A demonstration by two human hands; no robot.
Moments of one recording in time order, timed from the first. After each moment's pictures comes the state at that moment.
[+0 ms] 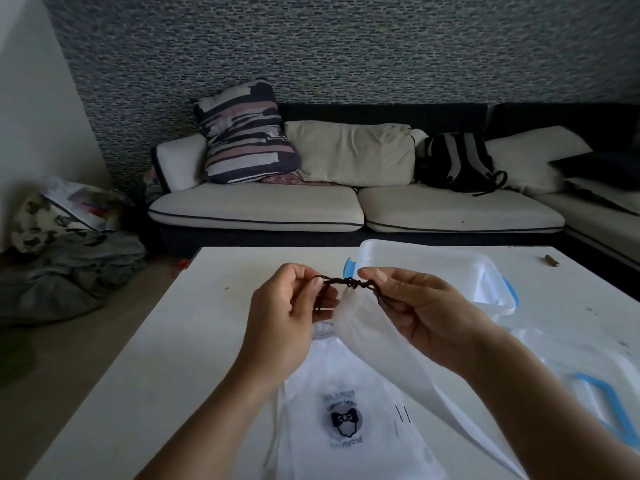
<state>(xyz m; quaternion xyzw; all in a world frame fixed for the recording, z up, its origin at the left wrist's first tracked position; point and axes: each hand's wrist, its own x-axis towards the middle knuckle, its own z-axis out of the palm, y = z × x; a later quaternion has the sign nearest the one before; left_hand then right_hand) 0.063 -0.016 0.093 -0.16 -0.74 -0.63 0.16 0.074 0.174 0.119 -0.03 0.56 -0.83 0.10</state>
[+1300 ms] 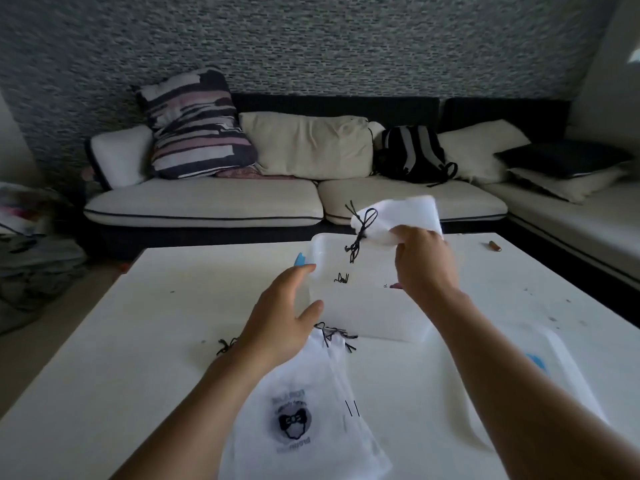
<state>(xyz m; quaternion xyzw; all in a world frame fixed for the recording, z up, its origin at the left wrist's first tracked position) 0.007 0.041 0.049 -0.23 -0.87 -0.42 0.09 0.003 0.277 0.096 0.10 0.92 -0.17 -0.34</state>
